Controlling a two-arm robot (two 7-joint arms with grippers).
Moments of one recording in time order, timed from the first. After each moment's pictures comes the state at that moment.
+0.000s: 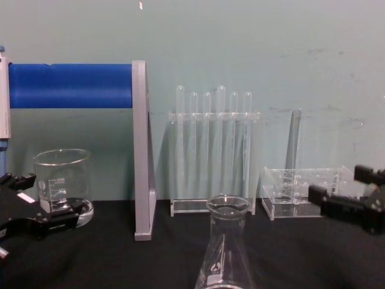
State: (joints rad) left arm -0.20 0.60 0.45 -1.41 -0.25 -0.12 0.03; right arm 0.03 0.48 -0.31 -1.64 0.35 -0.09 0.27
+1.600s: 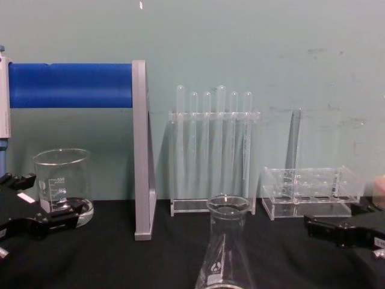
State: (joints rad) left arm -0.20 0.60 0.45 -1.41 -0.25 -0.12 0.03; right arm 0.23 0.27 -0.28 -1.32 0.20 0.08 0.14
